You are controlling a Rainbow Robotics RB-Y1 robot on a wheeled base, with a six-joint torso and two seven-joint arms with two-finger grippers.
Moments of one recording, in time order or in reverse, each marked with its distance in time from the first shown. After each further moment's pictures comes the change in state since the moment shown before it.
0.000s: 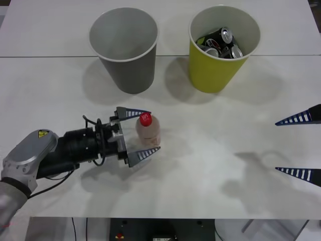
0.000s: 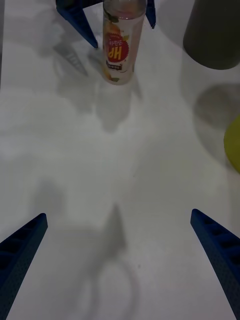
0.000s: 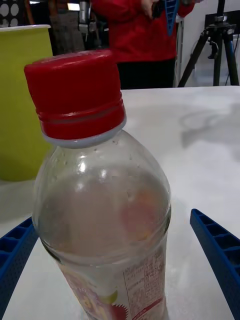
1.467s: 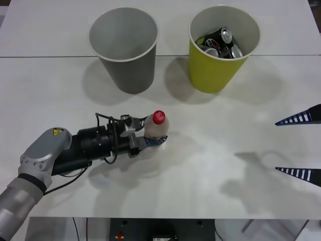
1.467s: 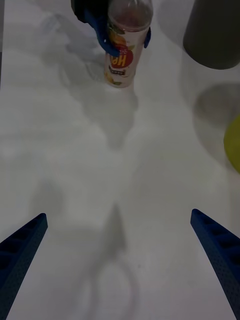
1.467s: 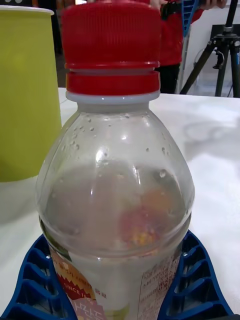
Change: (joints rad) right arm 0.000 0.000 0.000 0.000 0.000 0.000 0.000; left arm -0.044 -0.064 -0.005 0.050 -0.044 0.020 0.097
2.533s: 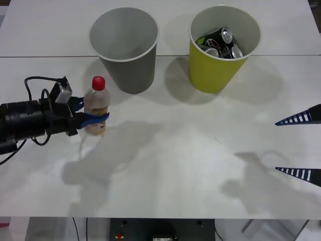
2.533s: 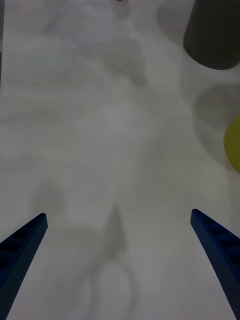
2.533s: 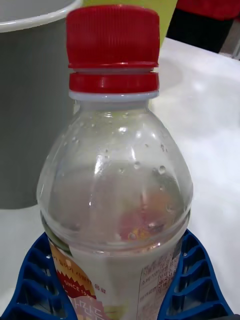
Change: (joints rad) right arm 0.000 0.000 0.000 0.000 0.000 0.000 0.000; left arm 0.156 0.290 0.332 -0.404 -0.360 -0.063 0.755
